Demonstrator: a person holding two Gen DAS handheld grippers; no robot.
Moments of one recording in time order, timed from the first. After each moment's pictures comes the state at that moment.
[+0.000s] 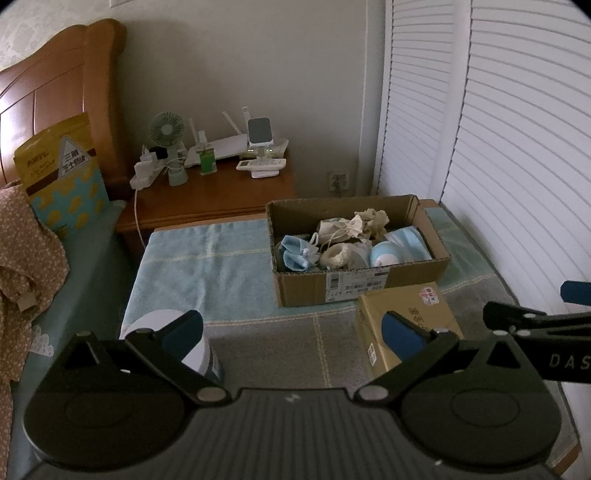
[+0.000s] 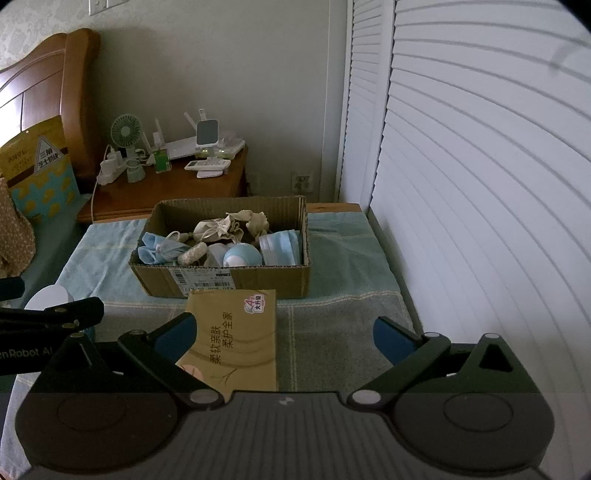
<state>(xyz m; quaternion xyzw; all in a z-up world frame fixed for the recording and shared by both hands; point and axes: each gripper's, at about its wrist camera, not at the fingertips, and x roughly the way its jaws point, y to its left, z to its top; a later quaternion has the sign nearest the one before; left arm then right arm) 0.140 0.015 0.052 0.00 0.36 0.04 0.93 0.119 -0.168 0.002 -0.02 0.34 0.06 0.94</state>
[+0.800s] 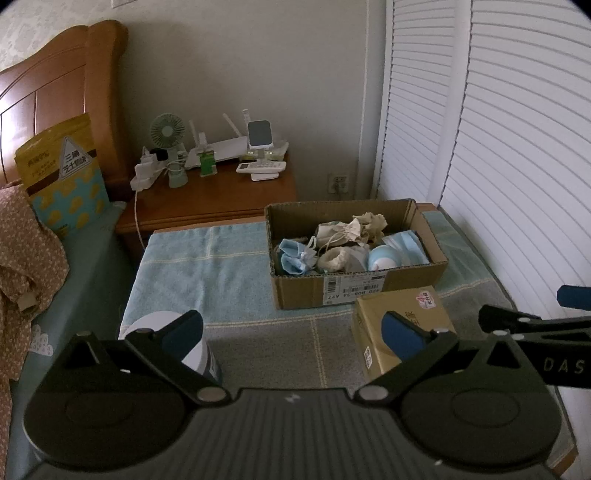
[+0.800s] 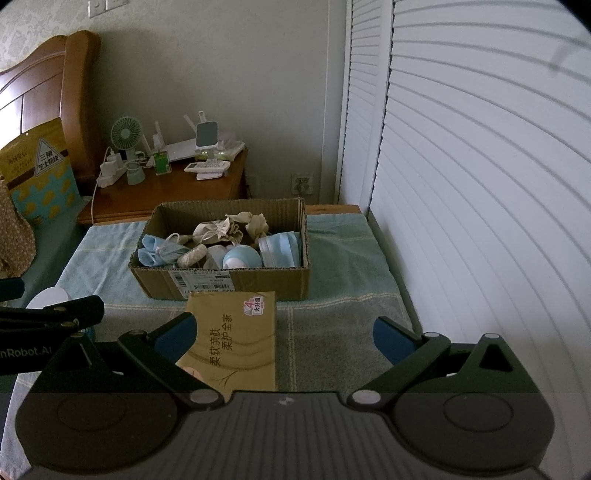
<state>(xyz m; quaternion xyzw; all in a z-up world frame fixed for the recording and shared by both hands) 0.139 0.013 0.055 0.00 0.36 0.04 0.93 0.119 -0.168 0.003 -0.02 0.34 0.06 0.94</state>
